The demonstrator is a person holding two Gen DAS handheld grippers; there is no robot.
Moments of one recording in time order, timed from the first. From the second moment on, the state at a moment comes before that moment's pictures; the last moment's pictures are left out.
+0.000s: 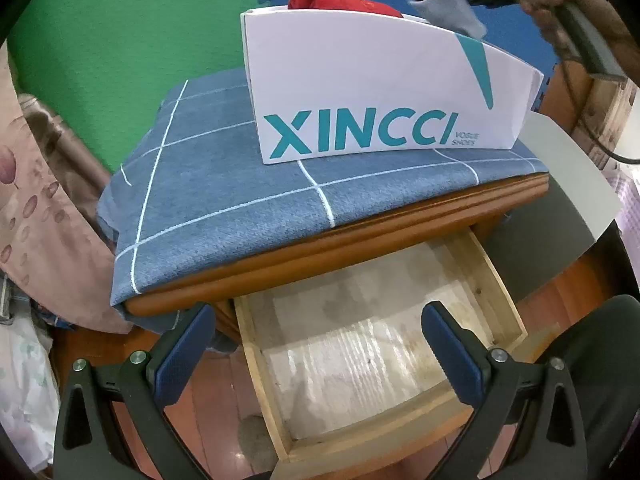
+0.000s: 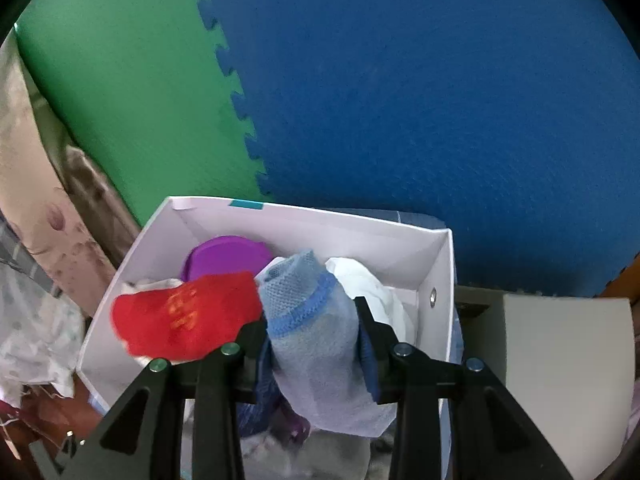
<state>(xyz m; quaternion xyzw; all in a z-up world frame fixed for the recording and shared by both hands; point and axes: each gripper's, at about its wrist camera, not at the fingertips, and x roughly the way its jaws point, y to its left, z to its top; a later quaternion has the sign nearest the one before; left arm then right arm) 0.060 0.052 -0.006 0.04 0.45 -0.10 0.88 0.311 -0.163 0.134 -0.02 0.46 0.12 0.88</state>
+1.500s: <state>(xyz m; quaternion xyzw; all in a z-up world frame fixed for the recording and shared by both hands) 0.061 0.051 -0.010 0.04 0.46 -0.09 0.88 0.232 -0.152 0.163 0.05 0.27 0.14 0.95</state>
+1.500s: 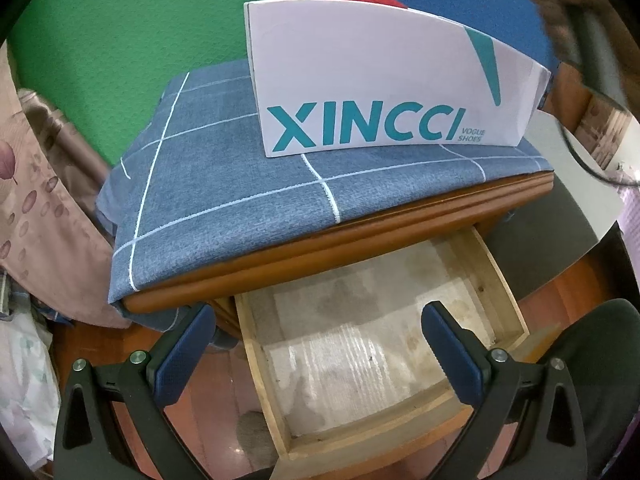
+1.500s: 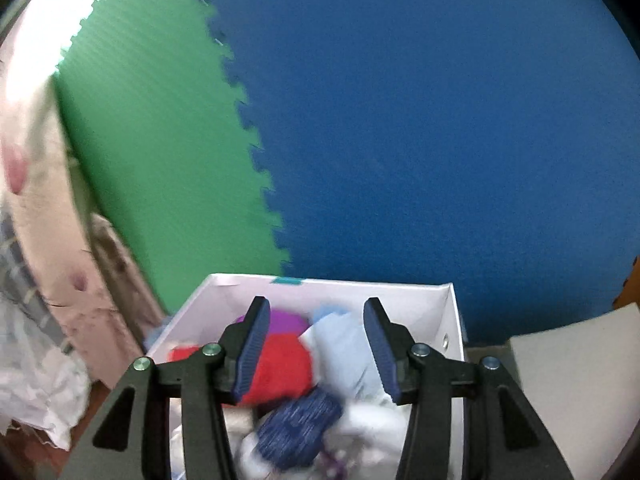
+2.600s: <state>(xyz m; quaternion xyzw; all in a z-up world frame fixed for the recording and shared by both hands) 0.018 0.030 0.015 0.02 0.32 -0.03 0.95 -0.027 -0.156 0.042 0.09 0.16 0.10 0.98</state>
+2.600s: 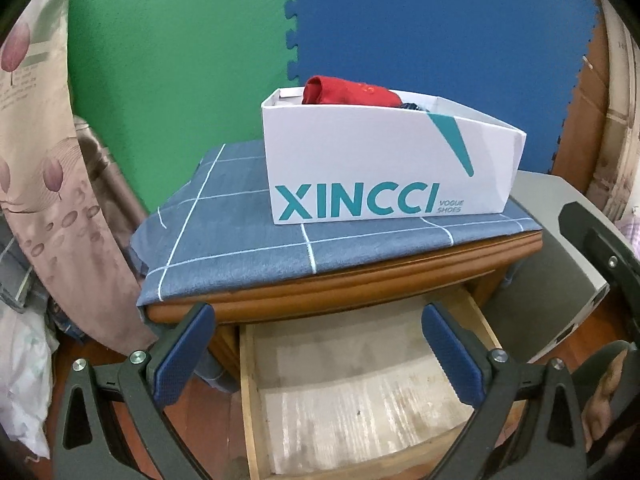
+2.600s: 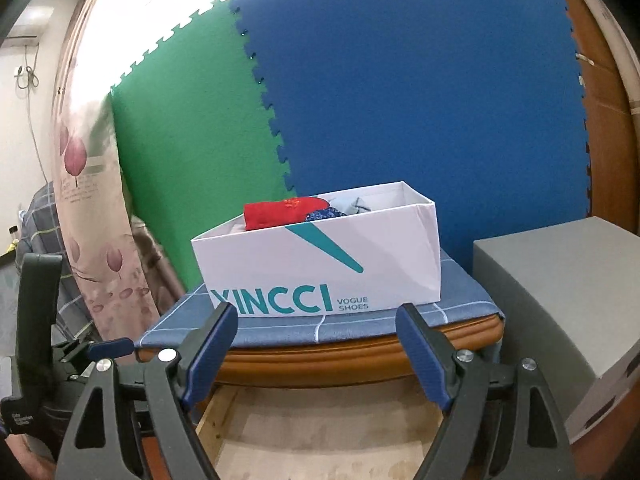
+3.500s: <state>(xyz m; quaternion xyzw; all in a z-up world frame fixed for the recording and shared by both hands) 0.011 0.029 0.021 0.03 0.30 -0.01 0.95 -0.022 -0.149 0.036 0.08 0.17 0.11 0.98</state>
